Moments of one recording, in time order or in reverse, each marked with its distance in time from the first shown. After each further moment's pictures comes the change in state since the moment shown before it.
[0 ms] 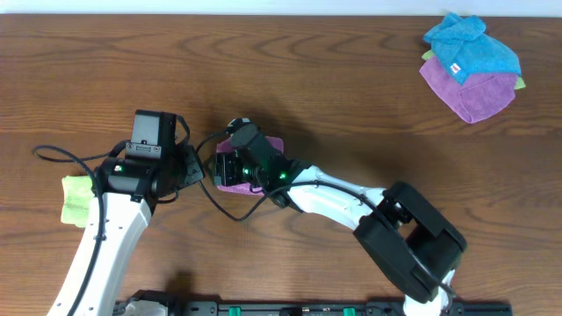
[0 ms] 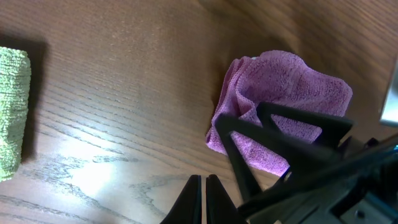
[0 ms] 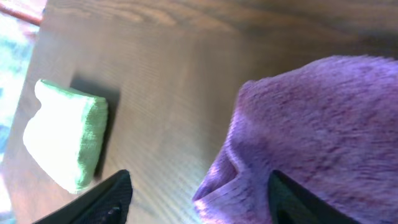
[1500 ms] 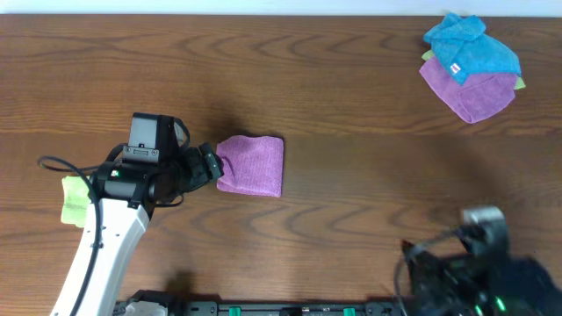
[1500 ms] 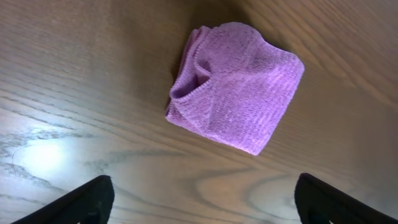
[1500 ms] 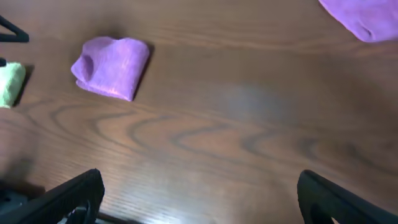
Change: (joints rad) left arm 0.000 -0.031 0.000 -0.024 0.171 -0.065; right arm -0.262 -1.522 -0.035 -1.503 0.390 -0.314
